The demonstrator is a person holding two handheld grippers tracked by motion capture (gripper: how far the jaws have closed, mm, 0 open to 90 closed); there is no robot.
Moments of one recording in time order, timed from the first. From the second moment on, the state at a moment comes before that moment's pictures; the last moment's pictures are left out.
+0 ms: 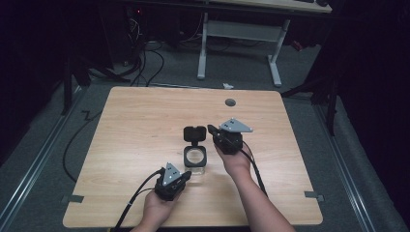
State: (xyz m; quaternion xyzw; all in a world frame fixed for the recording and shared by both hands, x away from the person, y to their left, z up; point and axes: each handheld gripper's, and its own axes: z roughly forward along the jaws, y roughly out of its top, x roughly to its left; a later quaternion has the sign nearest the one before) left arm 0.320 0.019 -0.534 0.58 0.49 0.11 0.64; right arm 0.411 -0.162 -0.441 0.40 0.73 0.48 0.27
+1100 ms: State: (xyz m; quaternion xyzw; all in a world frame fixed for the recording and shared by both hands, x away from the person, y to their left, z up) left arm 0.320 0.018 -0.534 0.58 0.49 0.12 0.64; right arm 0.366 -0.153 -0.449 0.39 0.74 0.50 0.23
